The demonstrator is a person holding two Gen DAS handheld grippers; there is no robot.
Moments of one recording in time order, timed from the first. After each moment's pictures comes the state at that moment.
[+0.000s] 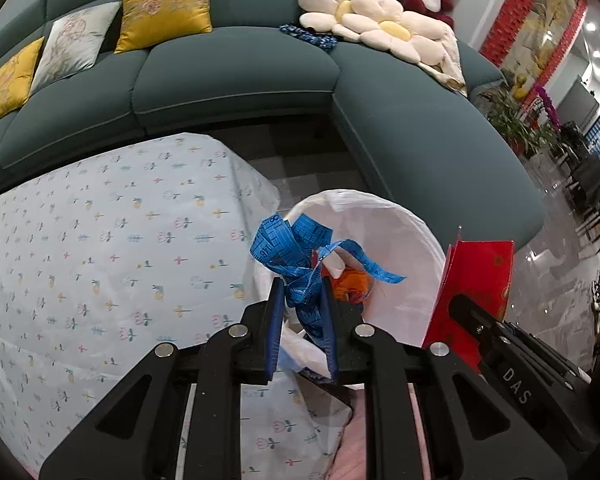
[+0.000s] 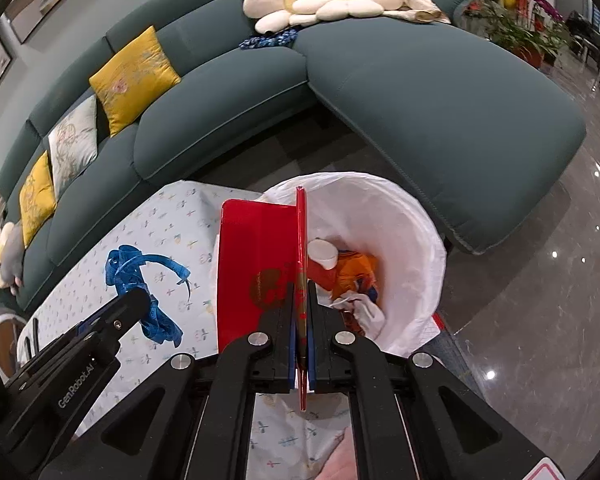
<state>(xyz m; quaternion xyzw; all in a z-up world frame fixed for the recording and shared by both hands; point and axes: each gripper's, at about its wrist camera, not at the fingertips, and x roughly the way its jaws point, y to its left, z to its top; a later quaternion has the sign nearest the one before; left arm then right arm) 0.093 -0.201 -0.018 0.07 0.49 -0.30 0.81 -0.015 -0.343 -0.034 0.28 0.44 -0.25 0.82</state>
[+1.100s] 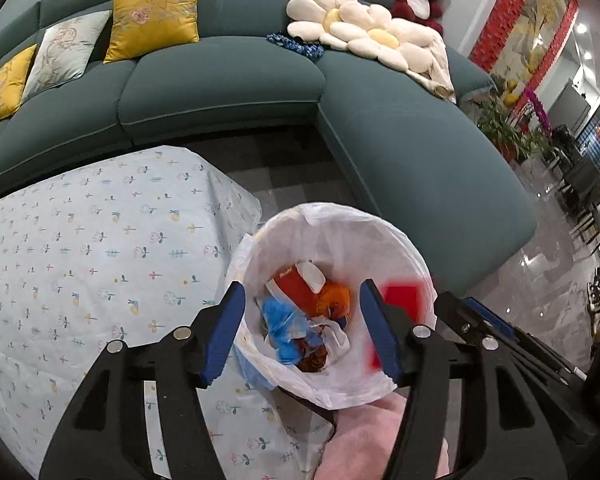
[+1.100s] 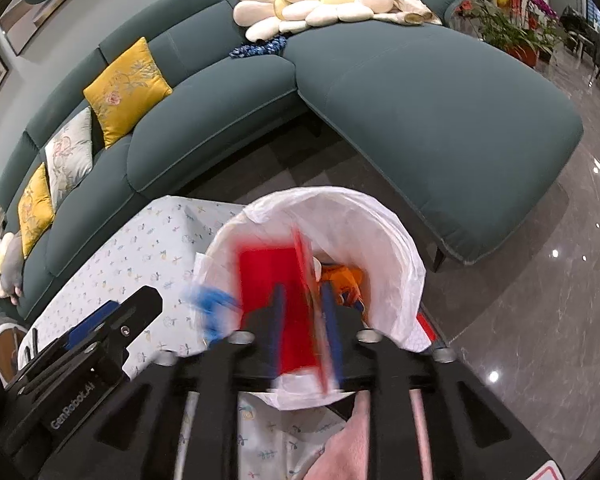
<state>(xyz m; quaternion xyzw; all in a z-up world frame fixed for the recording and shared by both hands) 0.093 -0.223 -0.019 0.06 0.48 -0.31 0.82 -0.020 -0.359 -0.035 0.28 0.42 -0.25 0.83</state>
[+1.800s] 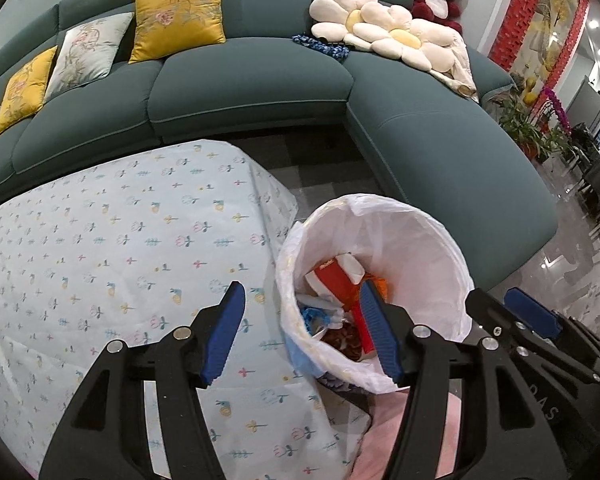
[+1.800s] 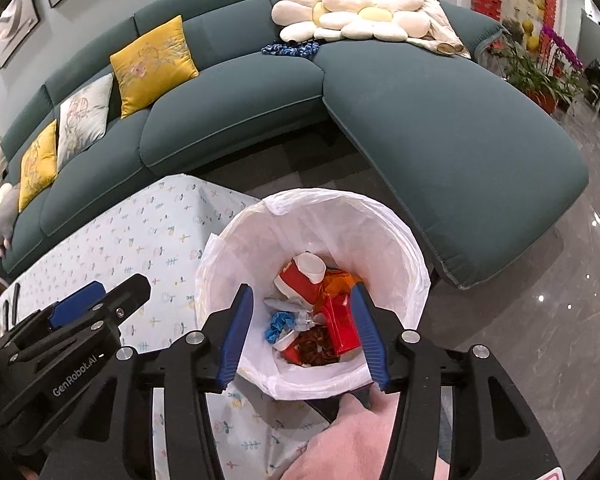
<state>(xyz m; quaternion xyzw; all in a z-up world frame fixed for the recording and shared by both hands) 0.091 -0.188 -0.024 0.08 0.47 -0.27 0.84 -0.017 -0.328 -0.028 0.20 0.44 -0.23 0.85</state>
